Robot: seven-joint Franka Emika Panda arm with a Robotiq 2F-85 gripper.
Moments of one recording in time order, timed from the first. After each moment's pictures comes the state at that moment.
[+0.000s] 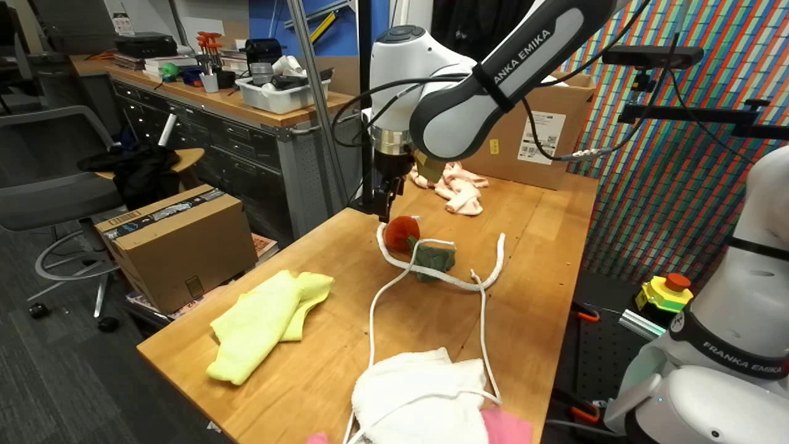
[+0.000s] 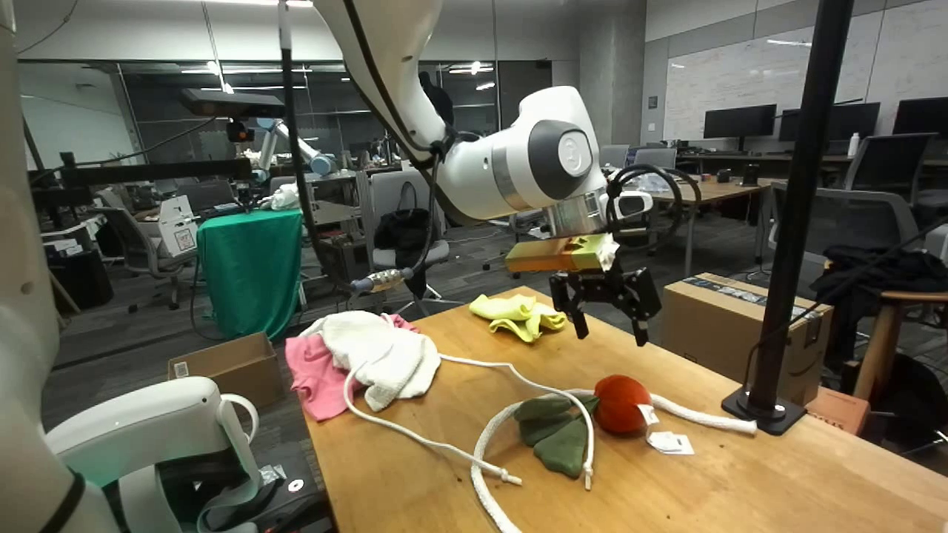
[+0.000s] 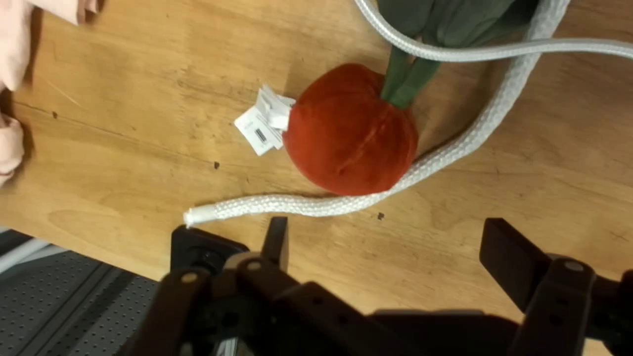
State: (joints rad) arm 0.10 0.21 -0.05 -2.17 -0.38 2.50 0.14
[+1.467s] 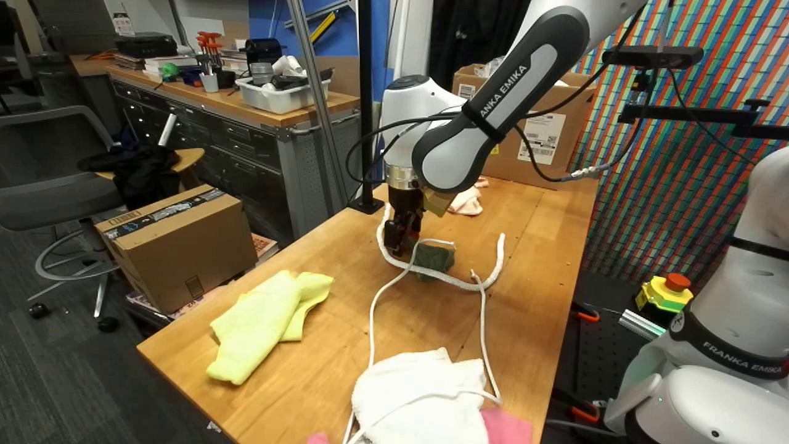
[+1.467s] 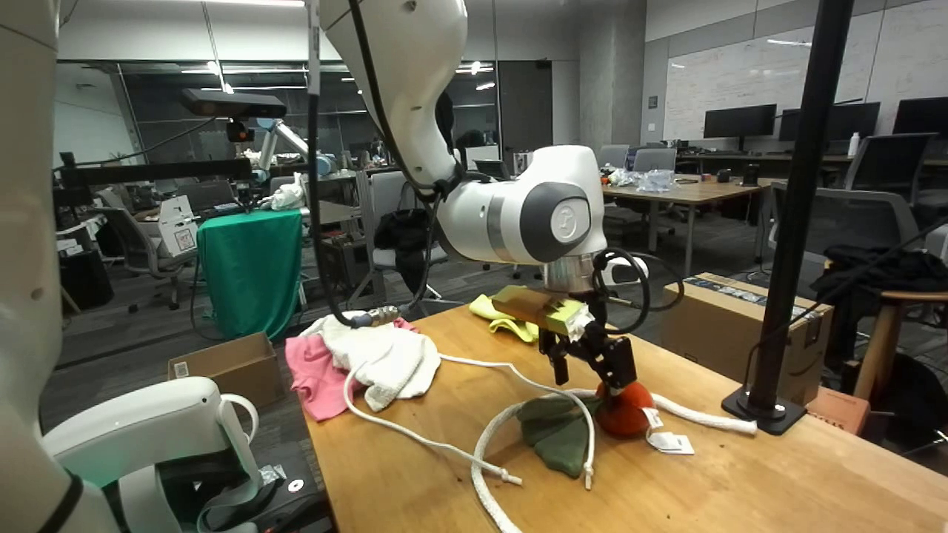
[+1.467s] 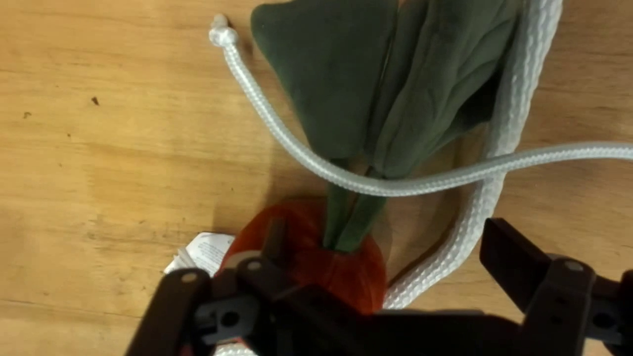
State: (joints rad) arm 0.07 0.29 -0.04 -2.24 -0.21 2.55 0.18
